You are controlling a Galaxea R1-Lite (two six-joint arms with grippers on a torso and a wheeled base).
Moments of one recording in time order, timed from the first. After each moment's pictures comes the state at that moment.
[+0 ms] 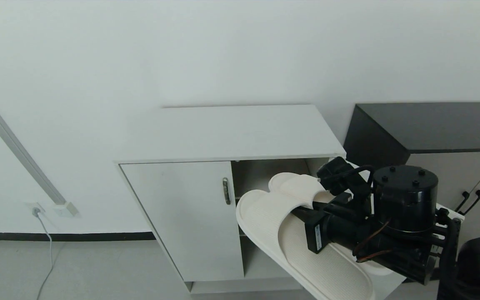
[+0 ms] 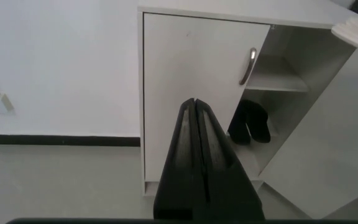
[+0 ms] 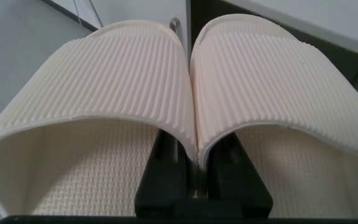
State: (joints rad) left arm 0.00 0.00 0.00 0.00 0.01 -0.10; right arm 0.80 1.72 -0.68 -0.82 -0.08 0.02
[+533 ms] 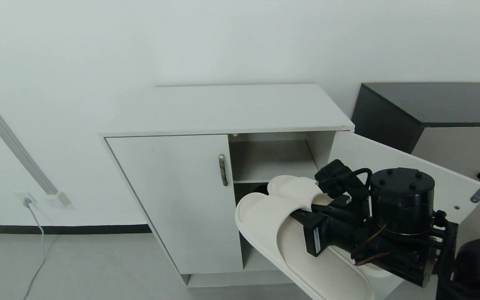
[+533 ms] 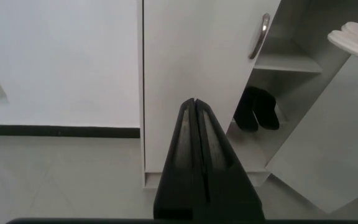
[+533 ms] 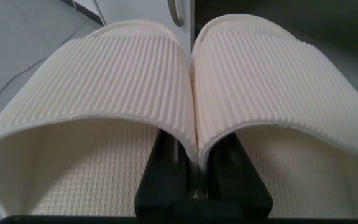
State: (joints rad) left arm 0.00 0.00 0.00 0.00 0.01 -0.10; right arm 0.81 1.73 -0.68 -0.82 -0.08 0.02
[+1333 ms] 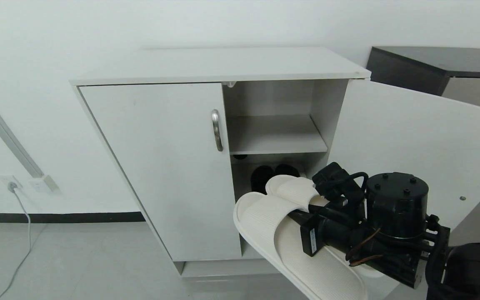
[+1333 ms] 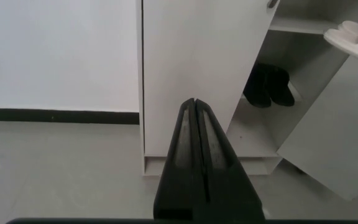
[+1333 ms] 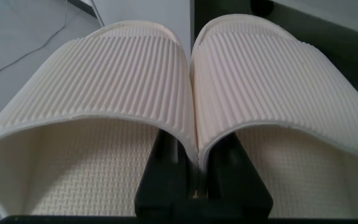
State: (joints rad) left arm 0.00 0.00 0.00 0.00 0.01 -0.10; right arm 0.81 1.77 -0.66 -0.90 -0.08 0.02
